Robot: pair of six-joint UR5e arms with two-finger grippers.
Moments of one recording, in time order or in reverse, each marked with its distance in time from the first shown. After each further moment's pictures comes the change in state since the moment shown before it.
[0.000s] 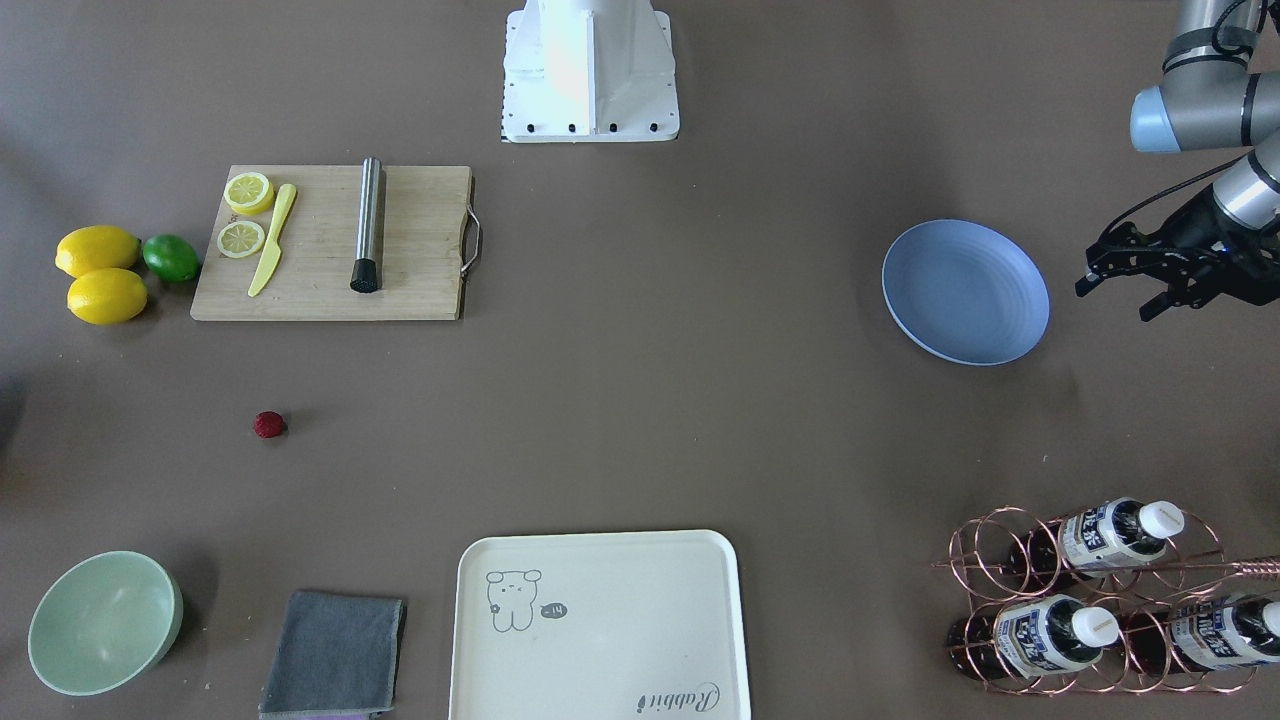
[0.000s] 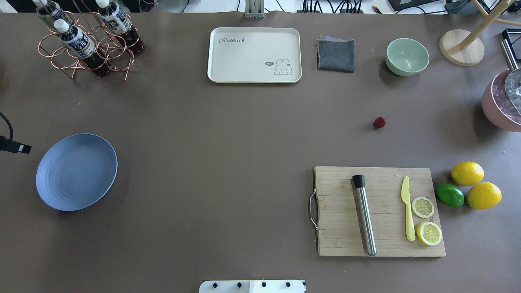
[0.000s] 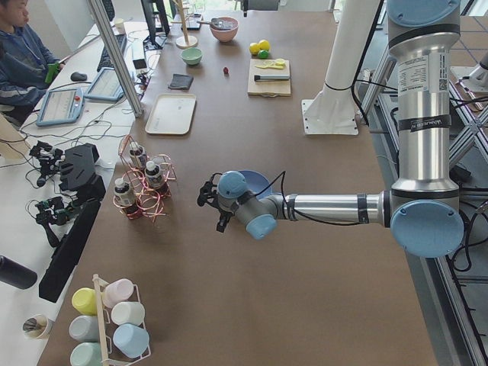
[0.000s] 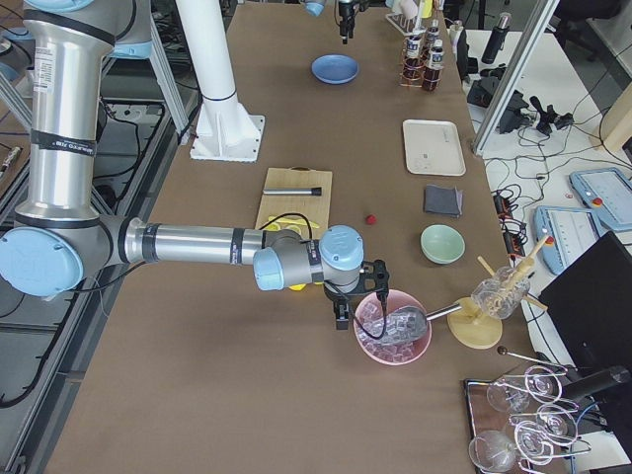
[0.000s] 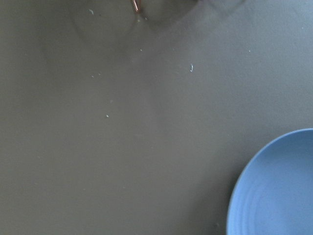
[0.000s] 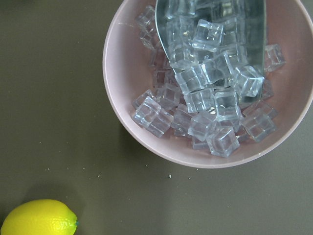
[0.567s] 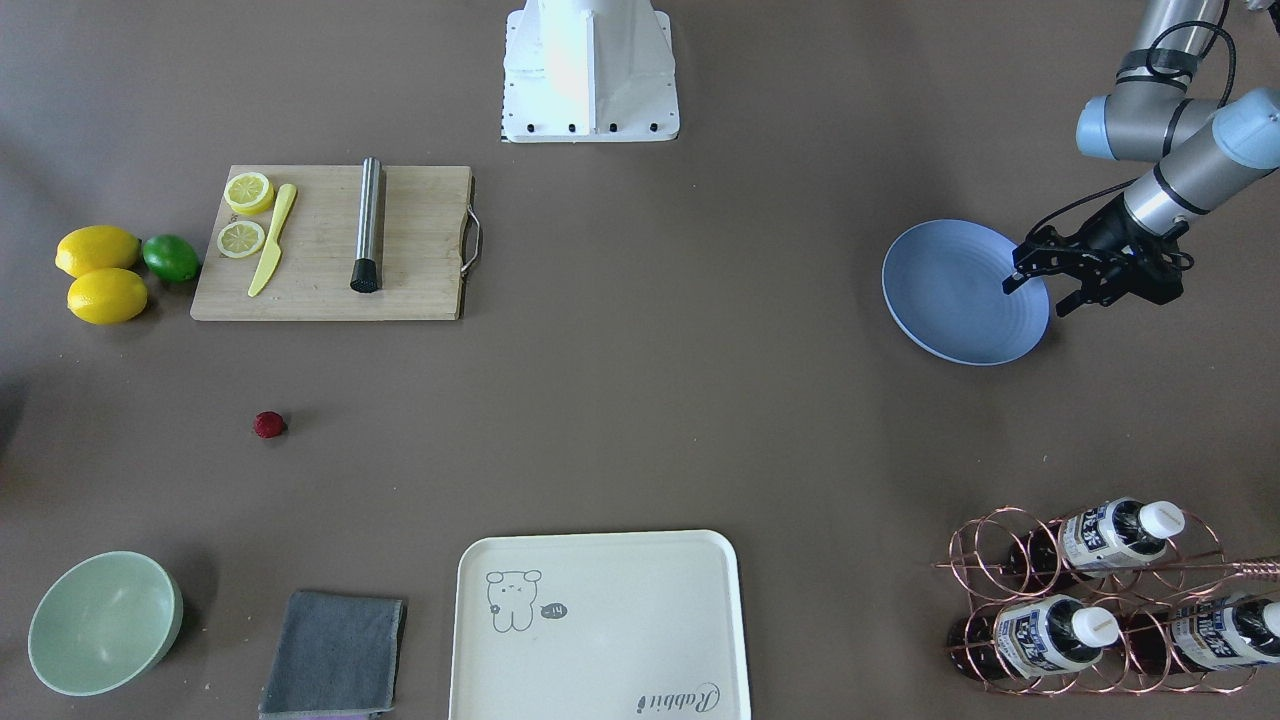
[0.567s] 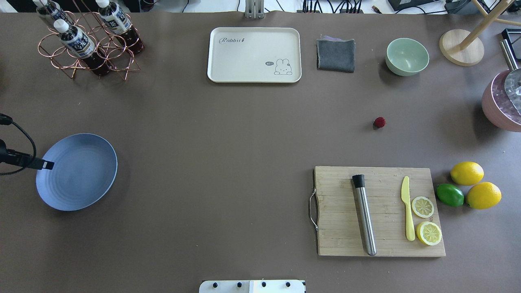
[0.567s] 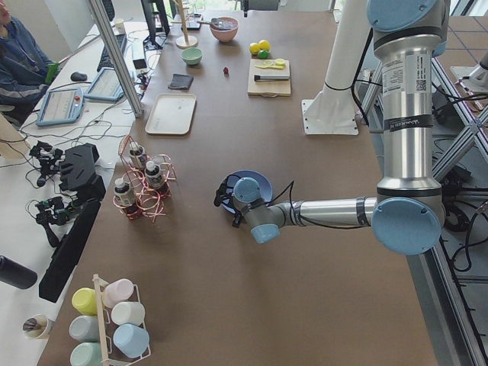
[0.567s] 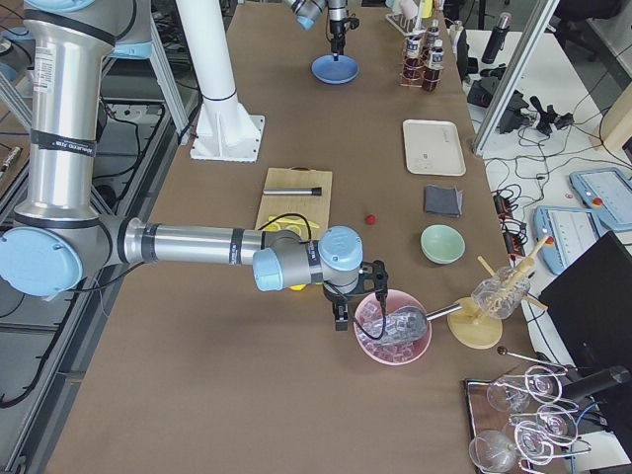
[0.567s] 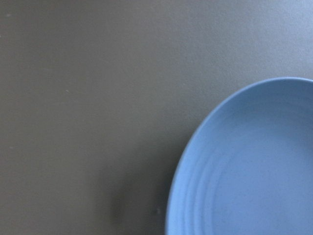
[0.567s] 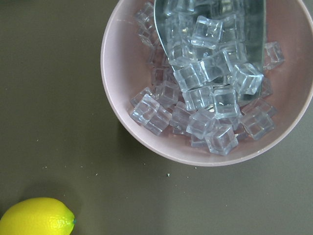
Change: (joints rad) left arm 0.154 -0.006 0.057 -0.182 0.077 -0.180; right arm -0.002 -0.003 0.000 0.002 -0.005 -0.004
